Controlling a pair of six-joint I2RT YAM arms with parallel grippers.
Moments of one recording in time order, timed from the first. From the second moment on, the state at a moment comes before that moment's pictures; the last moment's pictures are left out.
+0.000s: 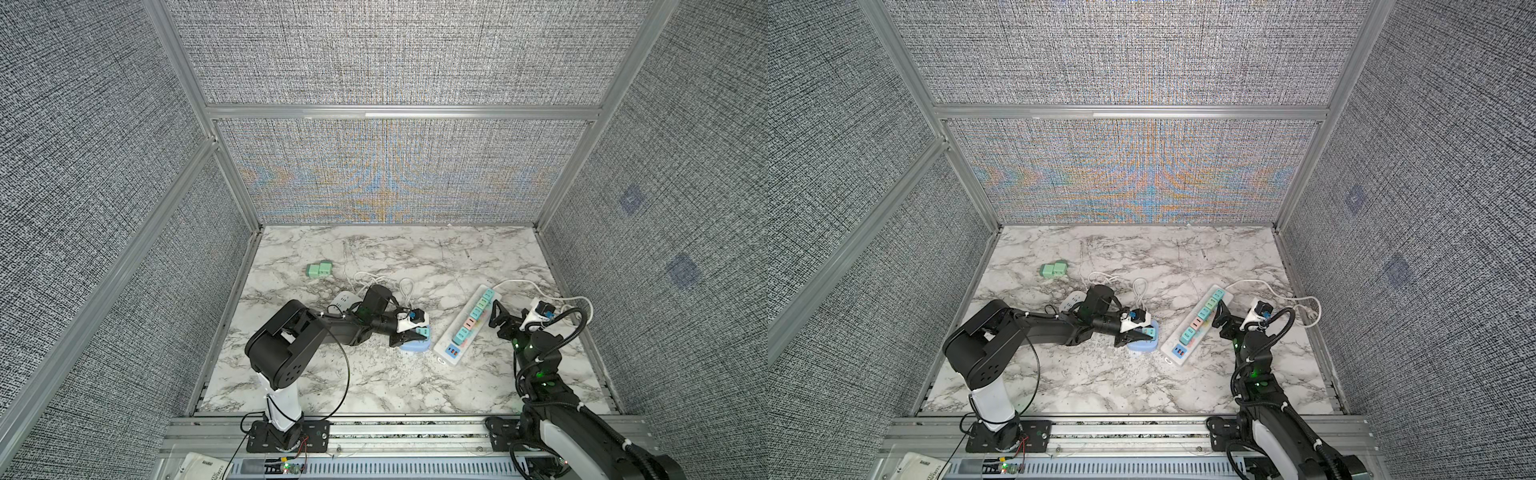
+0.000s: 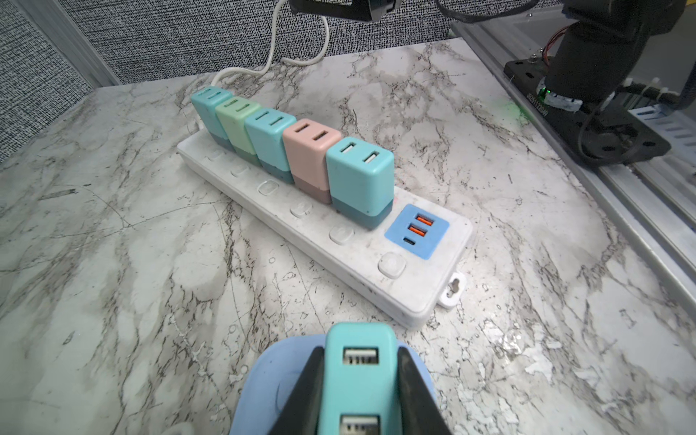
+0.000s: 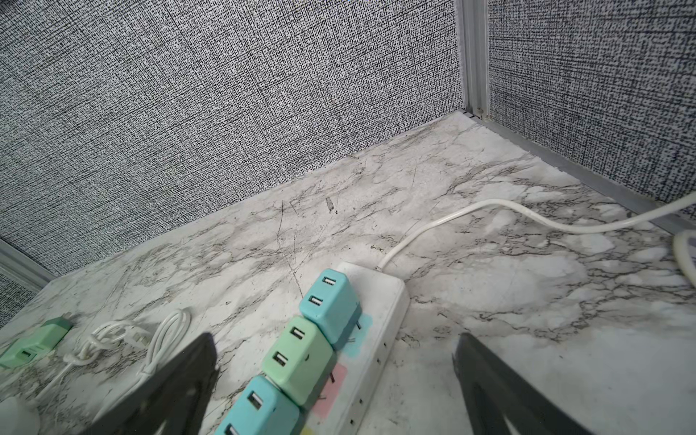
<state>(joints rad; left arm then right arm) -0.74 1.82 0.78 0.36 0.78 0.63 0.14 0.78 0.03 0.61 0.17 0.41</state>
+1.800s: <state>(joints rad) -0.66 0.84 0.65 0.25 -0.87 -0.13 0.72 1.33 0.90 0.17 0.15 0.33</state>
